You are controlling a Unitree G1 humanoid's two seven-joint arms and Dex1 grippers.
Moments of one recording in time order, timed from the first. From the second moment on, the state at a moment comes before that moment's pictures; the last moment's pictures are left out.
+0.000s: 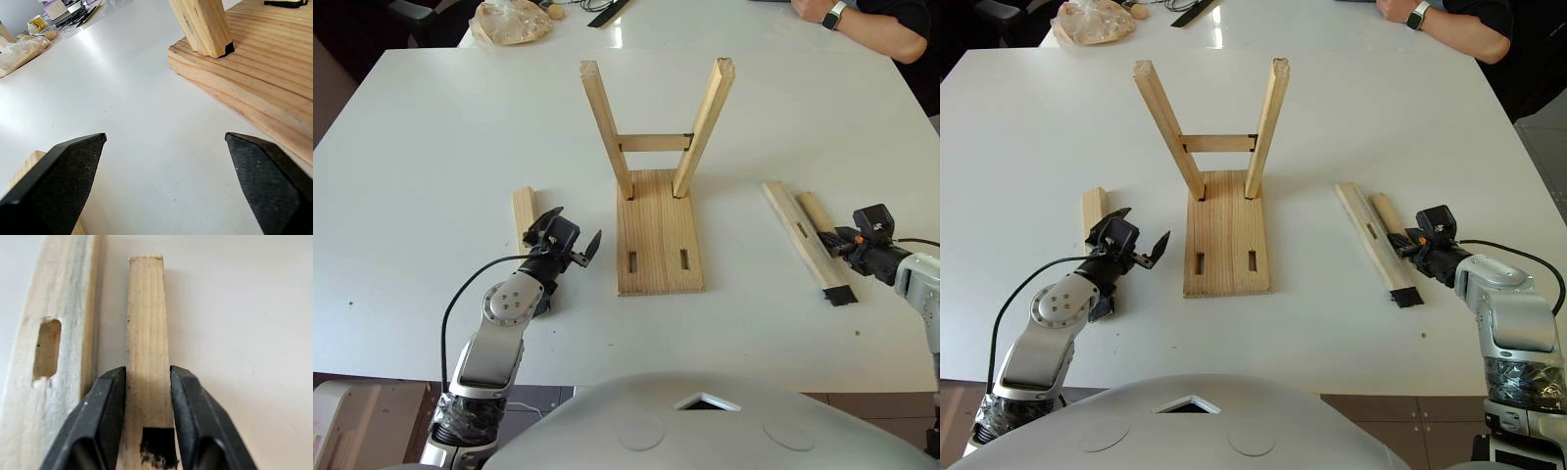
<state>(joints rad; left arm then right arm) 0.30 0.38 -0.11 -0.43 0.08 0.34 -0.33 0.15 -0.71 -0.23 -0.13 0.28 0.76 0.53</state>
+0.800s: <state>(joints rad) -0.18 0.39 0.10 -0.76 -1.24 0.84 -0.44 -0.32 -0.74 -0.30 -0.44 1.30 1.03 0.90</state>
